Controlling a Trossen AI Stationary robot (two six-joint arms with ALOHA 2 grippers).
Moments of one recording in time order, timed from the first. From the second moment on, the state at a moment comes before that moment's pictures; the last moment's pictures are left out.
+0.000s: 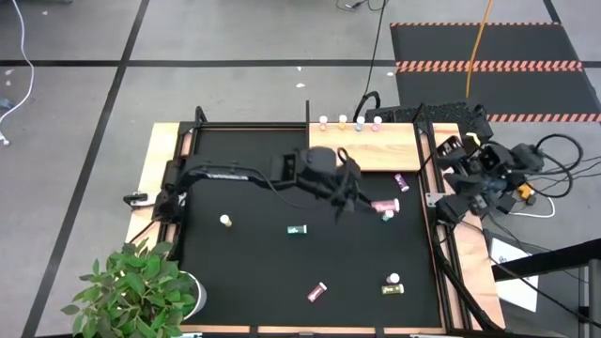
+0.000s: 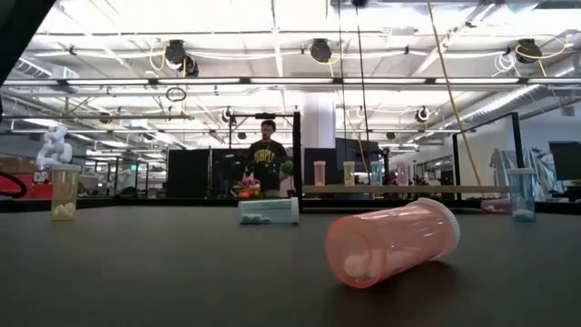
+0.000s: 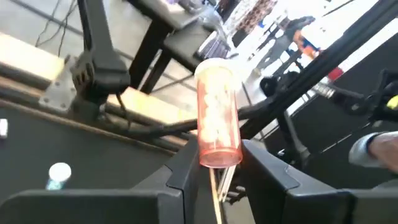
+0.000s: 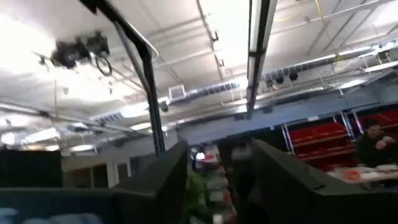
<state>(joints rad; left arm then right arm) -0.02 2.03 2.00 -0.21 0.32 -0.53 0.54 0.36 0.65 0.32 0.37 -0.01</state>
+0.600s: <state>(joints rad) 0.12 1.87 2.00 -0.59 0.48 -0.21 0.44 0.74 0.95 0.05 0.65 -0.23</state>
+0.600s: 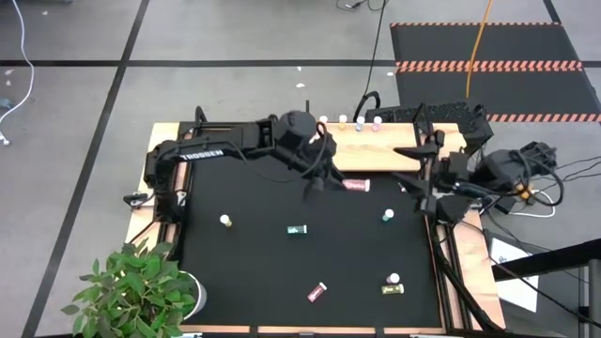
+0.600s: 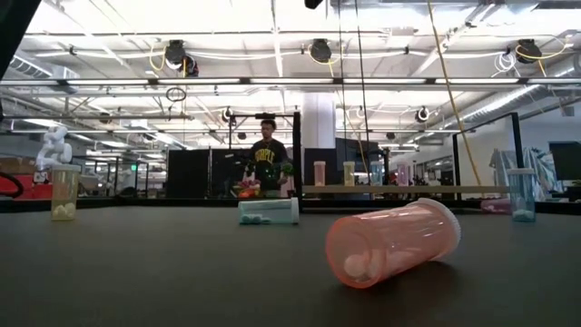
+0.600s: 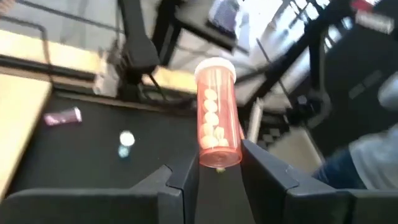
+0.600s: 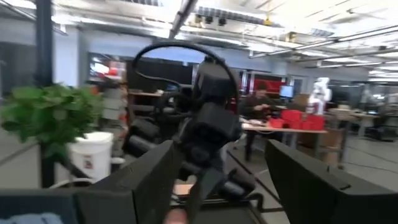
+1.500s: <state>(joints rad) 0.30 1.85 1.54 -0.36 1.10 -0.06 0.09 1.00 0.94 -0.20 0.34 0.10</state>
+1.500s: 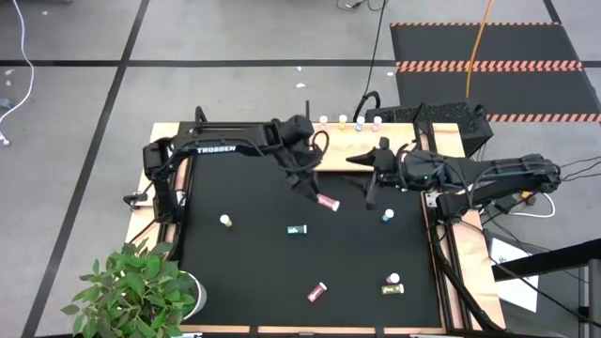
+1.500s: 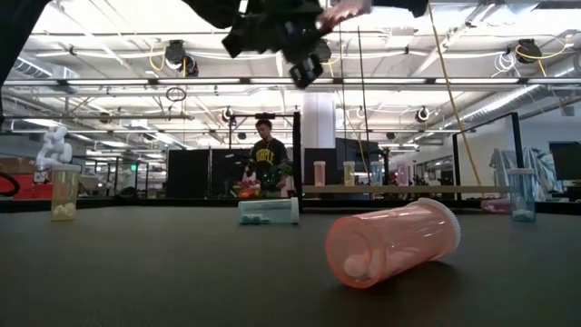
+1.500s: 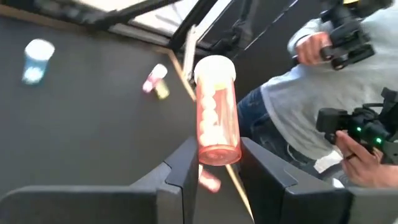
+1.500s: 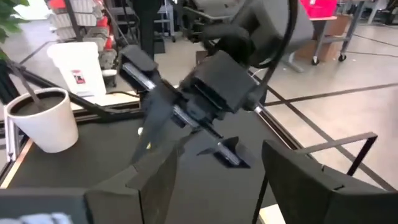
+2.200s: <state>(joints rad) 0.38 1.85 1.54 0.37 1.00 -0.61 0.10 0.80 0.94 -0.09 0.34 -0.23</state>
